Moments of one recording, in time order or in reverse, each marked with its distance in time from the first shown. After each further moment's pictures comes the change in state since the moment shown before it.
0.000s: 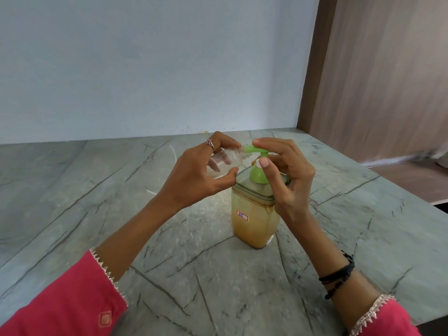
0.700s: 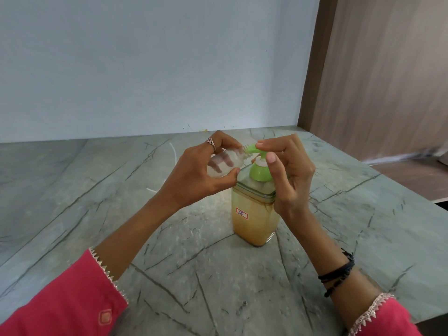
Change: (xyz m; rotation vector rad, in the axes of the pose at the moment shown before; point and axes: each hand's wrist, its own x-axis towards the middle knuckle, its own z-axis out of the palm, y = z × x) left_hand -0.001 0.007 -0.001 -0.063 -0.027 -0.010; right_hand -0.001 -0.003 0.001 0.034 0.041 0.034
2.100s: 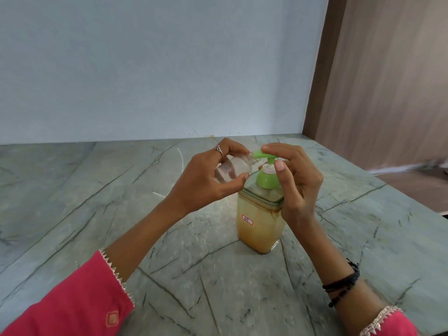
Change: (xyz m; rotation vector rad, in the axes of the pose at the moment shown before) left_hand -0.001 0.002 0.000 -0.040 0.010 -0.018; right_hand 0.000 0.004 -0.002 0.008 0.000 -0.053
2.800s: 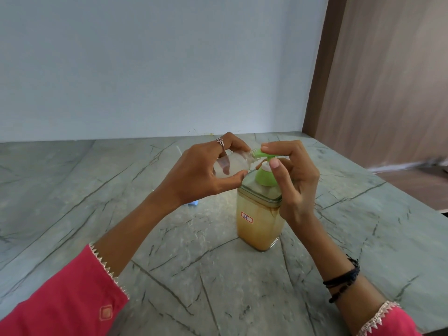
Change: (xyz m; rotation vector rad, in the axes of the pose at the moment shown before) left_hand 0.007 0.000 -0.012 0.199 -0.086 0.030; right_hand 0.001 -0.004 0.002 0.060 -0.045 0.095
